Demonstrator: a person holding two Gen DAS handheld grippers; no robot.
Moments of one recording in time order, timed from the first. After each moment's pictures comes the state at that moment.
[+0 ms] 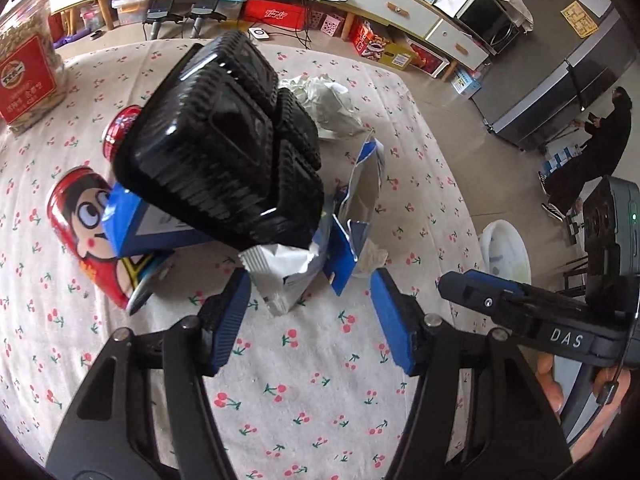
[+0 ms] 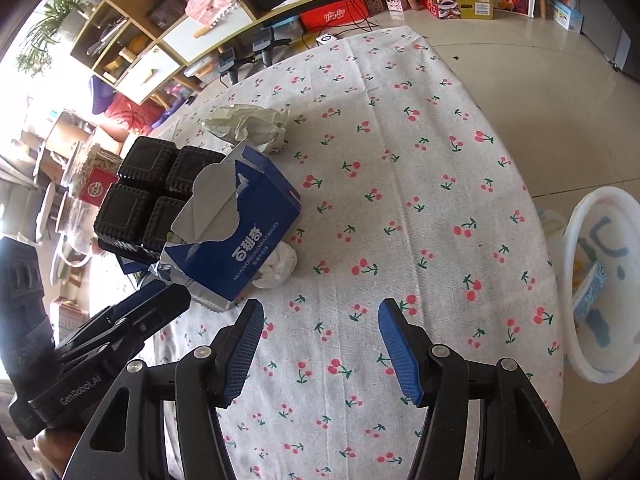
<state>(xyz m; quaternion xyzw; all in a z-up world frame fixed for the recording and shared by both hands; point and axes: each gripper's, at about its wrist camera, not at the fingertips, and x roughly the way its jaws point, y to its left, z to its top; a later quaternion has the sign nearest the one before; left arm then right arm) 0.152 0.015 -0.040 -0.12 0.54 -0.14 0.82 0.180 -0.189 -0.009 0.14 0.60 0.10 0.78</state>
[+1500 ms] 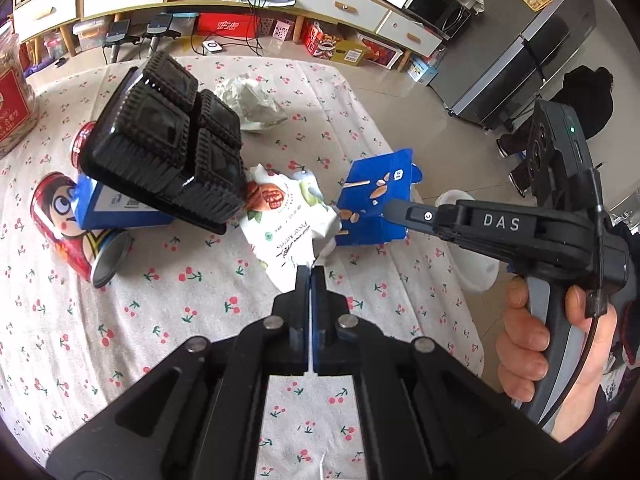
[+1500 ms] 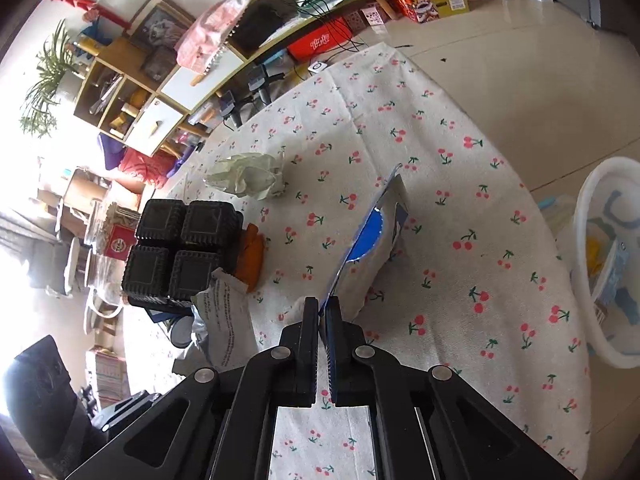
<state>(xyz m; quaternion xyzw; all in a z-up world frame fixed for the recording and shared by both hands) 0.116 -0.007 -0.010 -0.10 0.51 -0.21 0.83 0.180 -0.207 -0.001 0.23 0.55 0.10 0.80</state>
